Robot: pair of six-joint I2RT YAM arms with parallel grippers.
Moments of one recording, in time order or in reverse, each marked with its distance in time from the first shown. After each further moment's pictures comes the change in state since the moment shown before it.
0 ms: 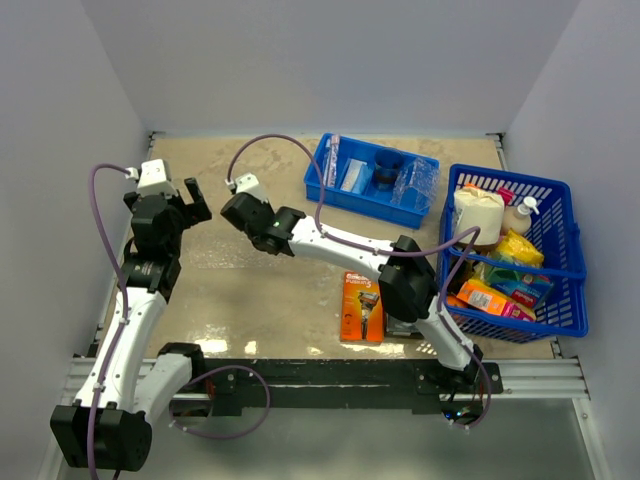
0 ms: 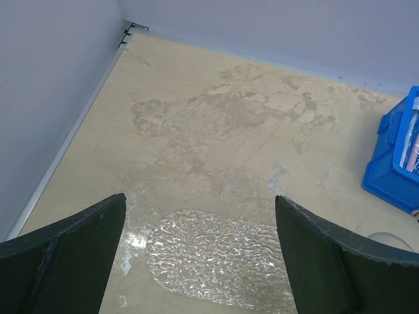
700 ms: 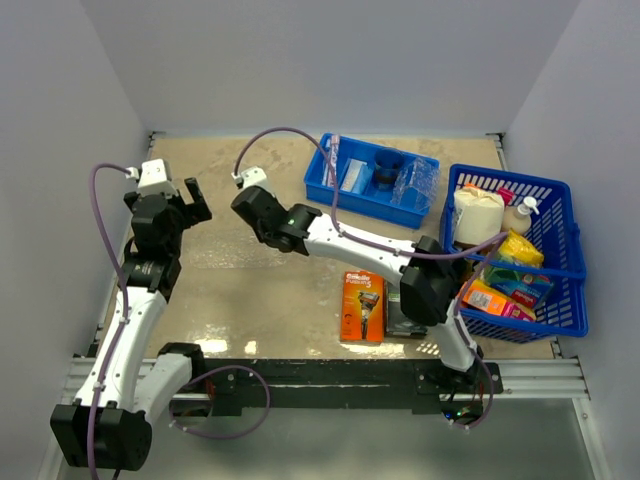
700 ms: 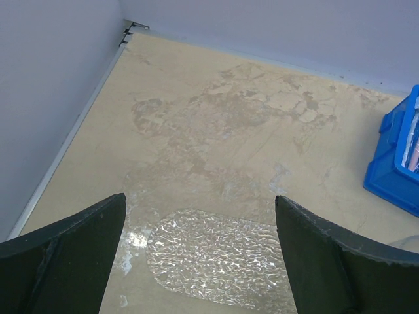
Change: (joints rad) left arm 0.000 0.005 0.000 0.001 -0.002 0.002; right arm -0.011 -0.148 -0.137 0.066 -0.068 -0.032
